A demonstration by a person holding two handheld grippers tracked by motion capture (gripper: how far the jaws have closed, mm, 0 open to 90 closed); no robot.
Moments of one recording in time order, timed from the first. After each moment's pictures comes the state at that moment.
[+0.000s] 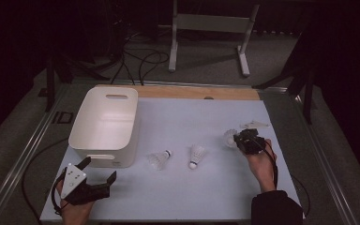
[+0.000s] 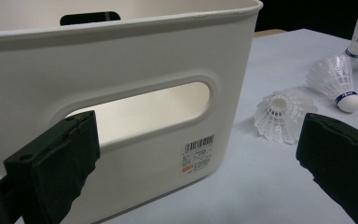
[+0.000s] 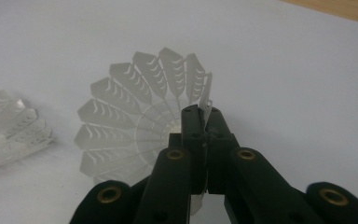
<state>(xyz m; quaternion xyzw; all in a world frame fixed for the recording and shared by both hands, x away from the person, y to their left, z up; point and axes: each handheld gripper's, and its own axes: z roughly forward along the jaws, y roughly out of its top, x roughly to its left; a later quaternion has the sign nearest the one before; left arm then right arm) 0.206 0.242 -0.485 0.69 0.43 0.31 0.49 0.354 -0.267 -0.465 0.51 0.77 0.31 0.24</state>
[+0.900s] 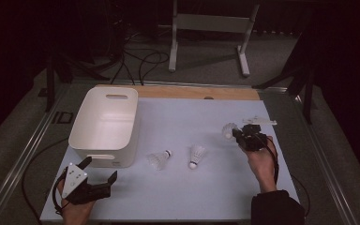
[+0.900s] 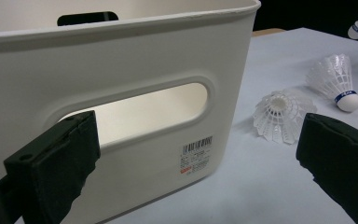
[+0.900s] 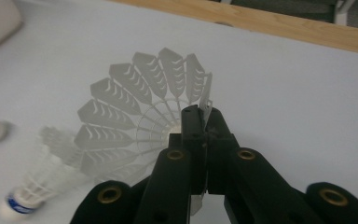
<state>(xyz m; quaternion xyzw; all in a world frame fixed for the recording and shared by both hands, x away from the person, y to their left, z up) 0.207 0.240 -0.484 0.70 0.43 0.31 0.49 0.345 -0.258 -0.430 0.51 0.75 0.36 0.23</state>
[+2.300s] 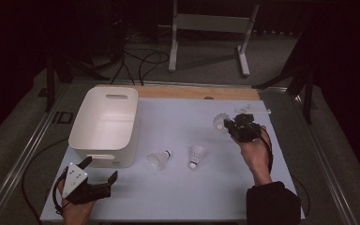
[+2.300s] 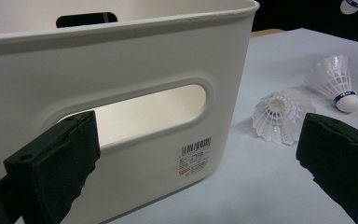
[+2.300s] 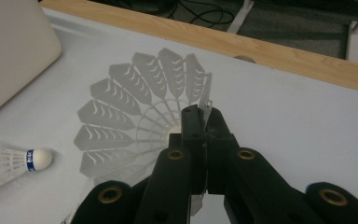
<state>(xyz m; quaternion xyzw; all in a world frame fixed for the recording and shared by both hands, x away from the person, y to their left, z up) 0.207 0.240 -0.484 0.70 0.43 0.31 0.49 0.353 -0.227 -0.393 0.49 0.75 0.38 0.23</state>
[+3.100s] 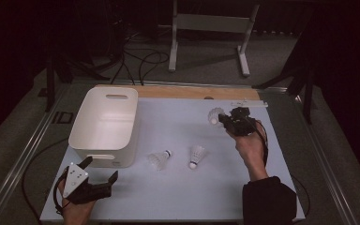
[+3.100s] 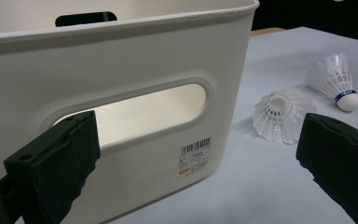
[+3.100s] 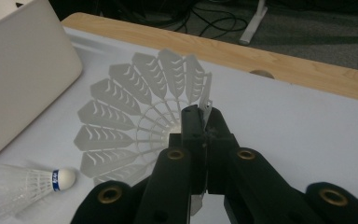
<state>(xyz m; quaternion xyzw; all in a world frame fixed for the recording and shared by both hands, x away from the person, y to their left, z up) 0.208 0.239 -0.484 0.70 0.43 0.31 0.49 0.364 -0.216 -0.383 0.48 0.75 0.40 0.21</state>
